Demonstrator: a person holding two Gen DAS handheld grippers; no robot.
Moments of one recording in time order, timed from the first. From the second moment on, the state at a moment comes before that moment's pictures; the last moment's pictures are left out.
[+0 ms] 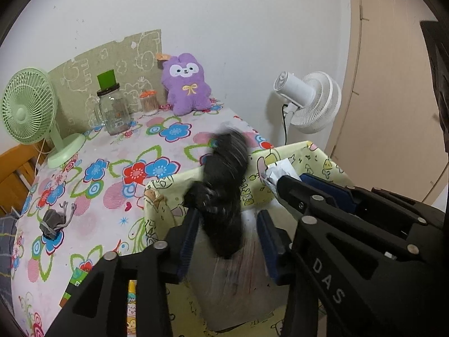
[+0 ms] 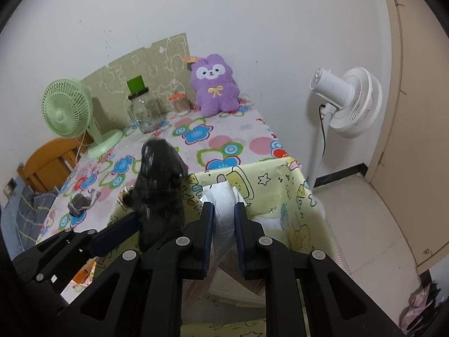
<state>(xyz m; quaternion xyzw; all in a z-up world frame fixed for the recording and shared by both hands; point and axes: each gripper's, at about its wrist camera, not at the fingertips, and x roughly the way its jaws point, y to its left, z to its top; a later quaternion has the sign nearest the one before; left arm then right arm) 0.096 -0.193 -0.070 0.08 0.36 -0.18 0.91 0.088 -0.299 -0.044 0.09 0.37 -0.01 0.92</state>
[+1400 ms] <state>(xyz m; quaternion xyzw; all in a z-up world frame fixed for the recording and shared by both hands) 0.060 -0.150 -0.040 0.07 0.33 -0.16 0.93 0.047 -0.259 -0.007 0.08 0.32 -0.03 0.94</state>
